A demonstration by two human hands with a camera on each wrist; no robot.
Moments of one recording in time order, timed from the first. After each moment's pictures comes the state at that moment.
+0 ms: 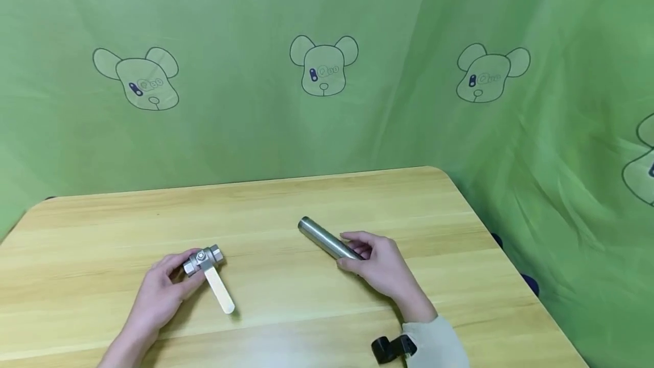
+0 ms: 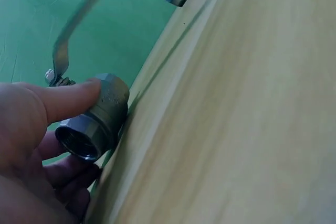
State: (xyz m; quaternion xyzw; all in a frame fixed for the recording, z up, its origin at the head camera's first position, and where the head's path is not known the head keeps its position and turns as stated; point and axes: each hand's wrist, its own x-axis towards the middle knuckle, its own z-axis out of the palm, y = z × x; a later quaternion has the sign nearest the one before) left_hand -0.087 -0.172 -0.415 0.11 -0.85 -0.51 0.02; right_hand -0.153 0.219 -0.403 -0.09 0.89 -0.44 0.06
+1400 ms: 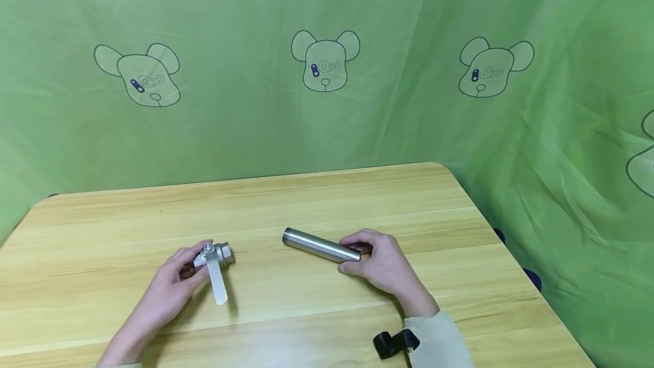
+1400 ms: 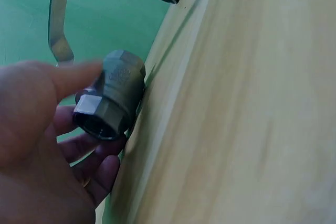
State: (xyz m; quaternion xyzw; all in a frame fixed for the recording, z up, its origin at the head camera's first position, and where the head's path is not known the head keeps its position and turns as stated) left_hand -0.084 -0.173 -0.412 0.04 -0.88 -0.47 -0.01; right_hand -0.151 0.221 -0.408 -0.11 0.89 -0.44 0.06
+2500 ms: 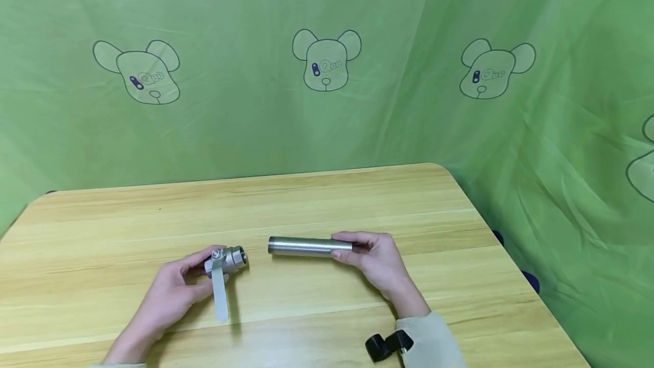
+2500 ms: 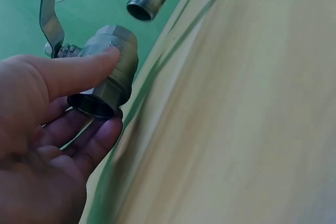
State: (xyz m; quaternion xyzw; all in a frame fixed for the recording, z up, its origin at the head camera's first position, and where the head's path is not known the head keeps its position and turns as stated) left_hand -0.082 -0.160 -0.414 0.03 -0.84 -0.54 -0.01; right_hand -0.150 0.209 -0.413 -0.07 0.81 -0.58 0.05
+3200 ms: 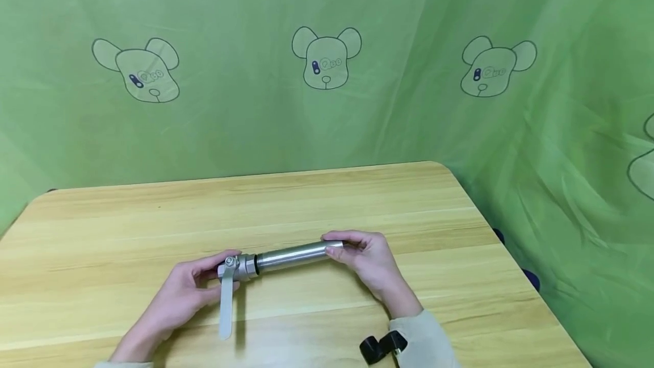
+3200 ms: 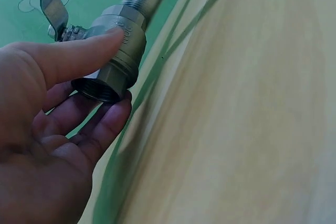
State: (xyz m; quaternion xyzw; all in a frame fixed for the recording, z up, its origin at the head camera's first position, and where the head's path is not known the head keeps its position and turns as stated) left_hand -0.082 -0.149 -0.414 -0.01 -0.80 -0.60 -0.08; right_hand -0.148 0.198 -0.415 -0.09 0.75 -0.65 0.07
